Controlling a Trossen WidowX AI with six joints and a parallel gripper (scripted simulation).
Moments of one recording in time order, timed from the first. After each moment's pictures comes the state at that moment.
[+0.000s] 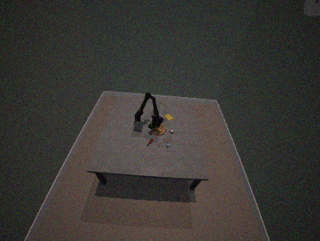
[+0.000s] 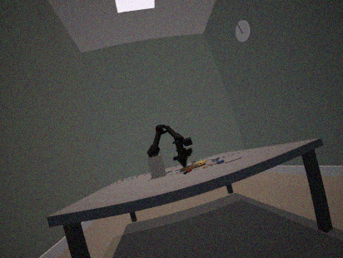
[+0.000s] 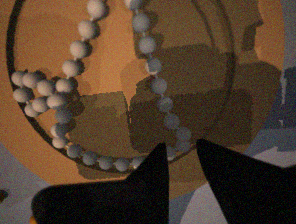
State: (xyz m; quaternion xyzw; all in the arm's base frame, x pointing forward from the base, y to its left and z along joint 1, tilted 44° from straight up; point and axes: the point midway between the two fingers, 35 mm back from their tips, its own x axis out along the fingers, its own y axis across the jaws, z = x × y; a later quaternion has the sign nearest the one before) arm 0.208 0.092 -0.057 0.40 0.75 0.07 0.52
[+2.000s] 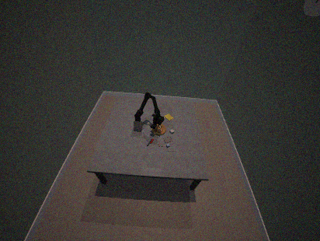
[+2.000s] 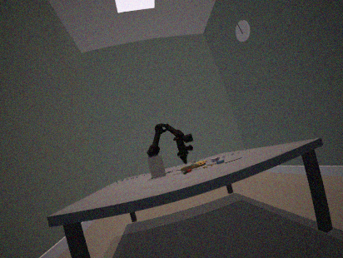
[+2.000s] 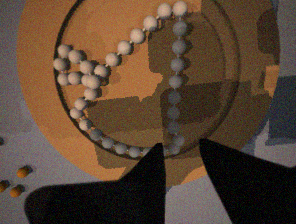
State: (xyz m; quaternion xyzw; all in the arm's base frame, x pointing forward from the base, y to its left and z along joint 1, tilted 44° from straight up) arm 0.224 0.072 -0.046 0.30 0.73 0.20 0.58
